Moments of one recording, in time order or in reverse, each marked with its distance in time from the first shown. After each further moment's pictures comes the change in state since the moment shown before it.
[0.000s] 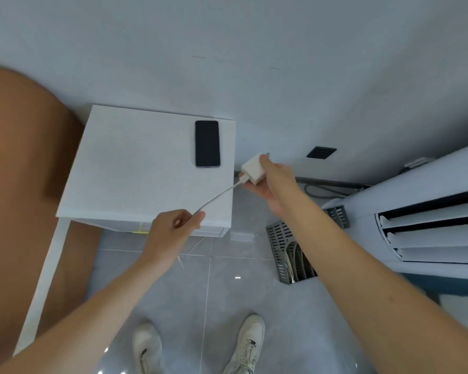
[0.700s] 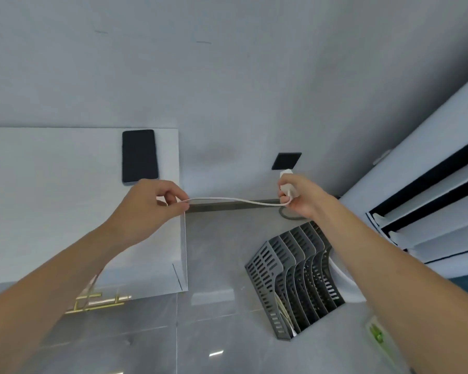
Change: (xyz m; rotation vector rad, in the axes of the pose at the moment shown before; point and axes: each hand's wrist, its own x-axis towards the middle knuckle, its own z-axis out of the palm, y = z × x) left_hand 0.129 -0.013 0.094 0.251 -0.192 0.516; right_hand 0.165 0.038 -0.199 0.063 0.036 -0.111
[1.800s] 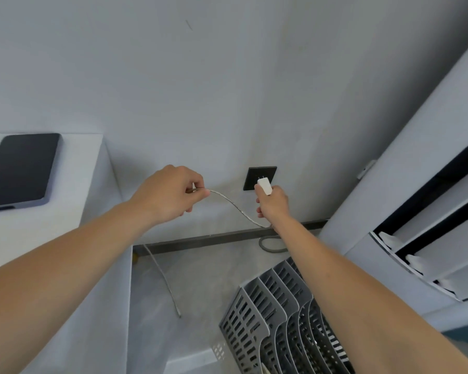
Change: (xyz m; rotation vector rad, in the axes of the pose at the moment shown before) left_hand 0.183 -0.021 0.147 0.474 -0.060 0.319; right_hand 0.213 0.037 -0.061 -0.561 0.420 -0.512
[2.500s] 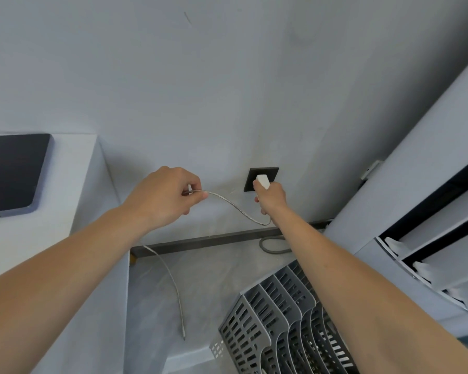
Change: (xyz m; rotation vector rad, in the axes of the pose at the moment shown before) left_hand 0.003 -0.003 -0.003 0.008 0.022 -0.008; right_hand 0.030 -0.008 0.010 0.008 -0.075 0.052
